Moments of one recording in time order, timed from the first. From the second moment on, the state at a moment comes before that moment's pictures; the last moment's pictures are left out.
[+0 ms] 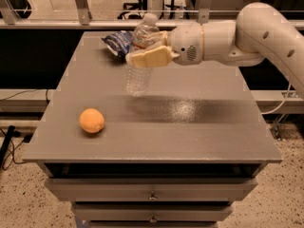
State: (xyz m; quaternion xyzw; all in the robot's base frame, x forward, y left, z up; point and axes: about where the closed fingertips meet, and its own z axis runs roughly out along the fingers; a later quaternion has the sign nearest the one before) arm 0.575 0.013 0.973 -0.49 0.59 0.43 0.48
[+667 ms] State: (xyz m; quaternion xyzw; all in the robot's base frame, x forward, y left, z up) arm 0.552 0.069 0.949 -0.51 0.56 0.45 0.47
